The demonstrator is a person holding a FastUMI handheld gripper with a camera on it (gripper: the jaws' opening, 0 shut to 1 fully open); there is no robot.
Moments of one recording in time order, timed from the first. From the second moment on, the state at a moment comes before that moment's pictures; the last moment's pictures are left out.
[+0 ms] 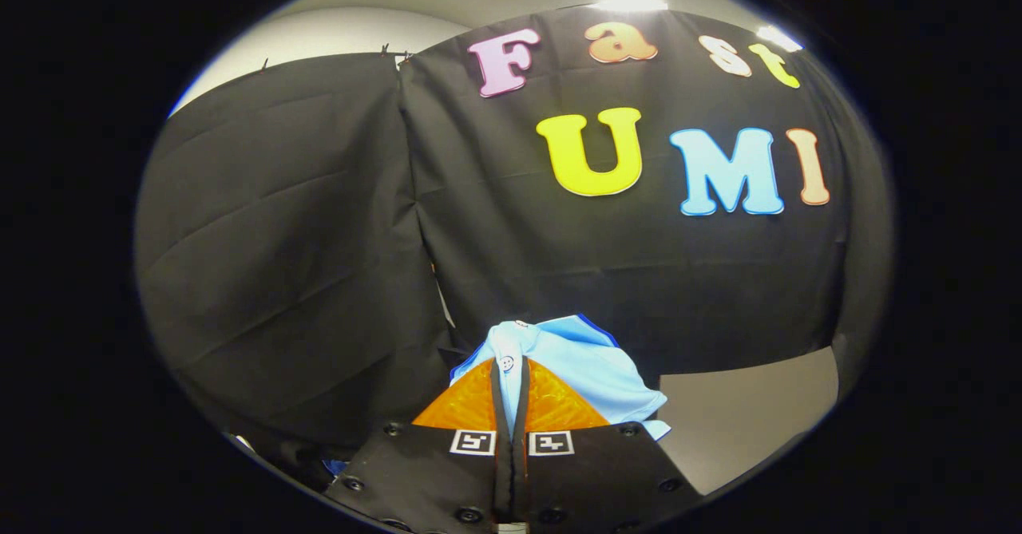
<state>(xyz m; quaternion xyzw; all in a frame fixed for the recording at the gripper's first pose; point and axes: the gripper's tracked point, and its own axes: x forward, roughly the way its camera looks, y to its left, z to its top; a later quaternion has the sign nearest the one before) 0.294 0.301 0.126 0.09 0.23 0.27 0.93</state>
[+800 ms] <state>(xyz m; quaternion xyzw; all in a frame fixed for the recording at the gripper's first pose) 0.318 0.390 0.048 0.07 0.28 0.32 0.90</state>
